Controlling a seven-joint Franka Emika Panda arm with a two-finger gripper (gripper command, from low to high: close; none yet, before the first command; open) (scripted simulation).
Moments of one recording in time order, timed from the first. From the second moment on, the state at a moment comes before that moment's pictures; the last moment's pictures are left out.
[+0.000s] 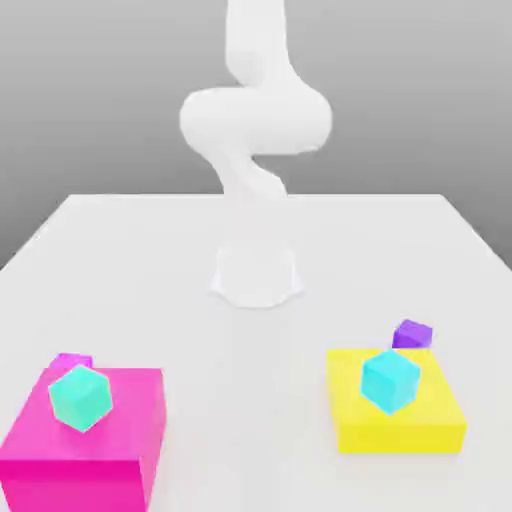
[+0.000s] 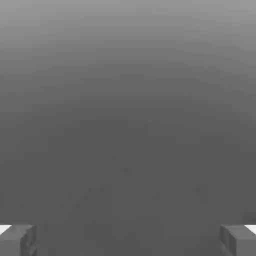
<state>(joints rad) 0.05 -0.73 0.03 -2.36 0.02 2.35 0.78</state>
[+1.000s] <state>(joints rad) 0.82 0.24 0.01 -2.89 -0.29 3.14 0.97</state>
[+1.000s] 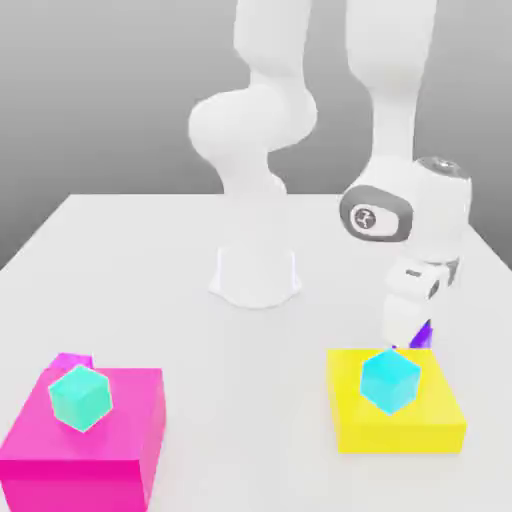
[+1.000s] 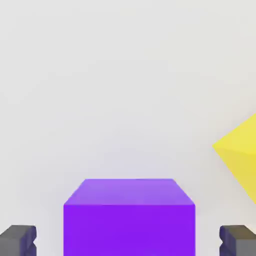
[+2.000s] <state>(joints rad) 0.13 -0.08 -0.24 -2.54 -0.10 2.51 0.53</state>
